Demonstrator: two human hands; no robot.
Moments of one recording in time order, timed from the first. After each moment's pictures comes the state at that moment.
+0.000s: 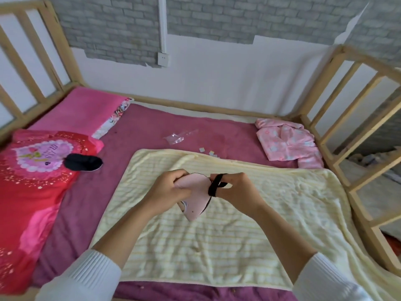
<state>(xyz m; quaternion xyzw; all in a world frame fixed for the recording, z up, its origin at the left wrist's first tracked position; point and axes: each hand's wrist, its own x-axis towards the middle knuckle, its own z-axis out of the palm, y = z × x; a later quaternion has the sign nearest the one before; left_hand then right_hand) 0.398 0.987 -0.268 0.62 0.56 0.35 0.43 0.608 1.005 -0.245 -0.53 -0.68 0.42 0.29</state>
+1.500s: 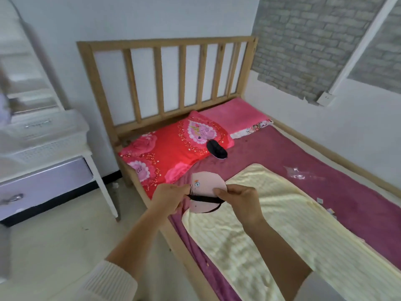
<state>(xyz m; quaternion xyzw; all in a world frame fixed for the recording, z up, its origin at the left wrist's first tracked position) 0.257 0.747 -0.269 0.06 0.78 0.55 0.29 0.397 0.883 -0.246 -0.32 -0.70 0.61 0.20</state>
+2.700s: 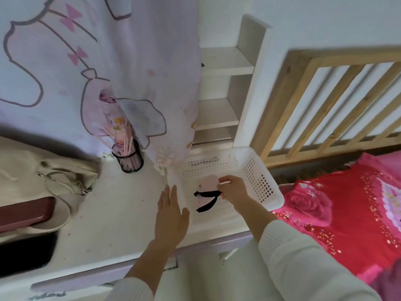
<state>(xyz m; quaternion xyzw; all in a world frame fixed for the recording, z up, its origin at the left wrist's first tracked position) -0.308 0.367 -0.395 0.01 0.93 0.35 0.07 -0.357 0.560 -0.379 -0.30 -0.76 0.57 -0.08</state>
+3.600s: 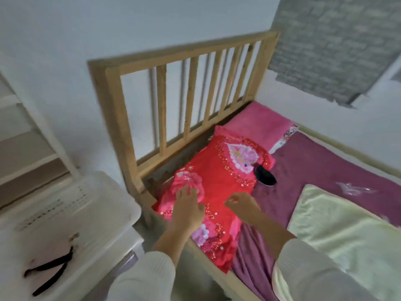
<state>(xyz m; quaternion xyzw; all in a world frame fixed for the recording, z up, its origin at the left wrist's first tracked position) -0.222 0.725 -0.353 0.40 0.87 0.25 0.17 -0.097 0.856 -0.334 -0.46 -0.81 0.36 0.01</state>
